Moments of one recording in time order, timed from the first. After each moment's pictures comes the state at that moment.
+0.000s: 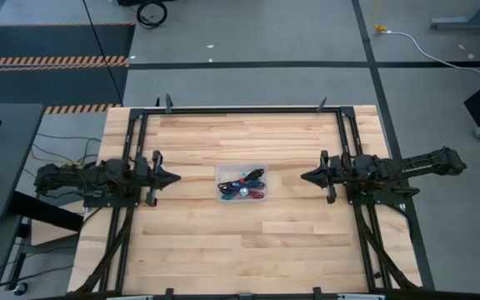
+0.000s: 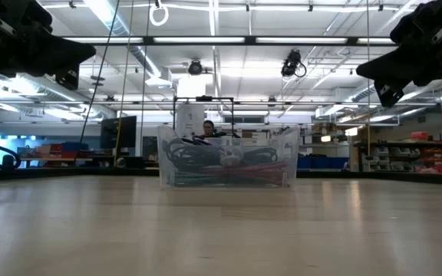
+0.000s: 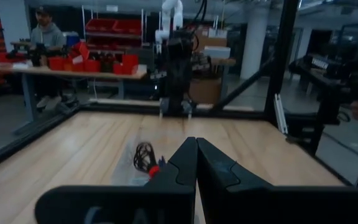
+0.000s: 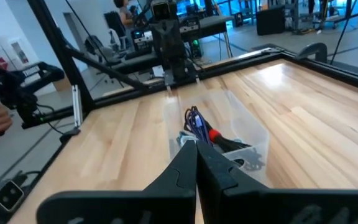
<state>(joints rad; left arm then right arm) -0.08 0.01 0.01 0.09 -0.10 -0.06 0.11 0.26 0.07 0.10 0.14 0.28</state>
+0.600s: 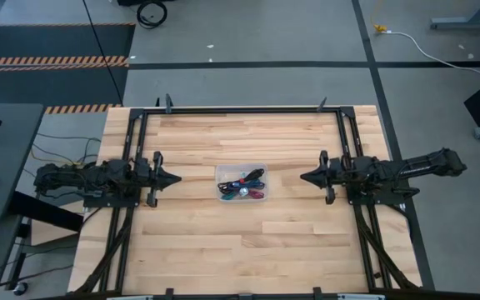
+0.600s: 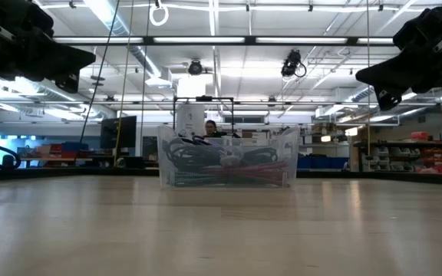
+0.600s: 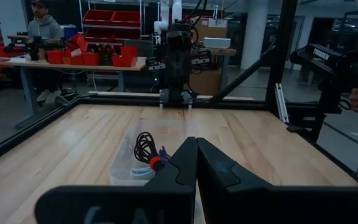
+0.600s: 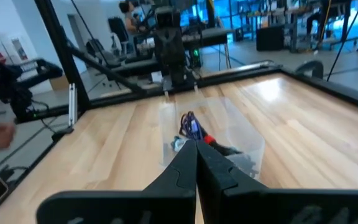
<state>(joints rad) -0.08 0.01 0.01 0.05 -0.10 -0.05 0.10 0.25 0.01 0.20 0.13 0.19</state>
